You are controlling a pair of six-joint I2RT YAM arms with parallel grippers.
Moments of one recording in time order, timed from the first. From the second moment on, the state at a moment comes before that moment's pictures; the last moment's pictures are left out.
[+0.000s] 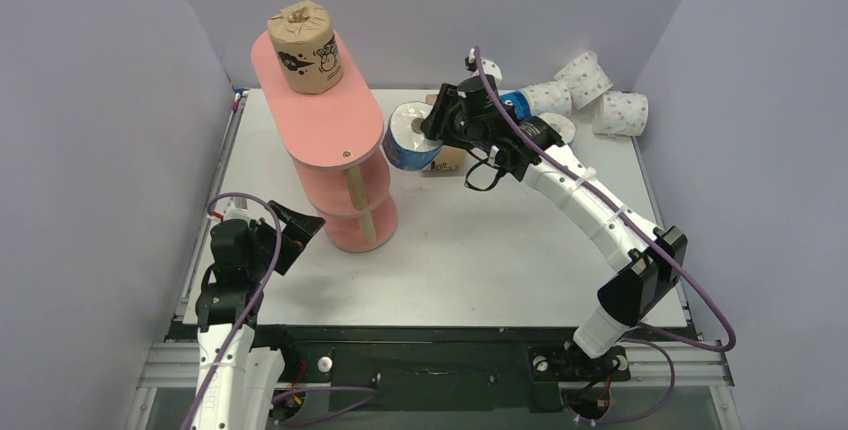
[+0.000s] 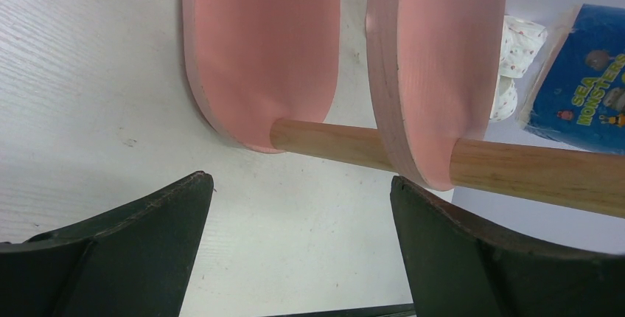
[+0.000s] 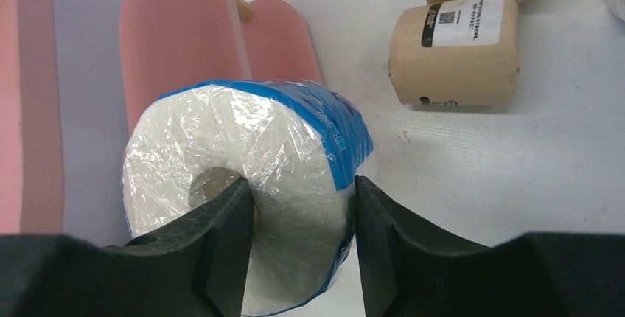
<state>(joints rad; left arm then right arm) 0.08 0.51 0.52 -0.56 0.29 -0.91 0.67 1.62 1.70 -0.60 0.15 0.68</state>
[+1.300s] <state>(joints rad) 0.08 0.49 0.52 -0.57 0.29 -0.91 0.79 1.78 1.83 -0.56 0.04 0.74</state>
